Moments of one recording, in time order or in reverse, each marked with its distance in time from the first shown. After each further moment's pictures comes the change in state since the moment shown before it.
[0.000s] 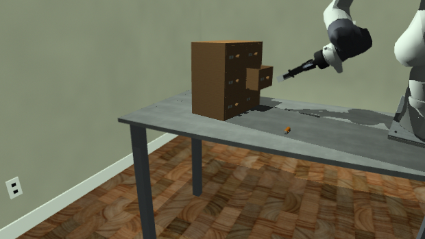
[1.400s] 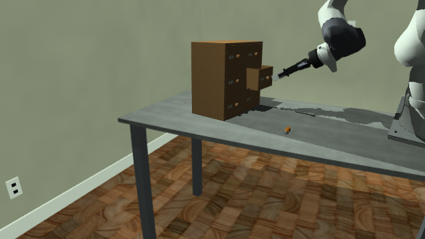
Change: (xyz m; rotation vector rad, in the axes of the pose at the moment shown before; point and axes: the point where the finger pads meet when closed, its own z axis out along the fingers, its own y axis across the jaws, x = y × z) arm -0.014 0.001 0.020 -0.005 -0.004 0.008
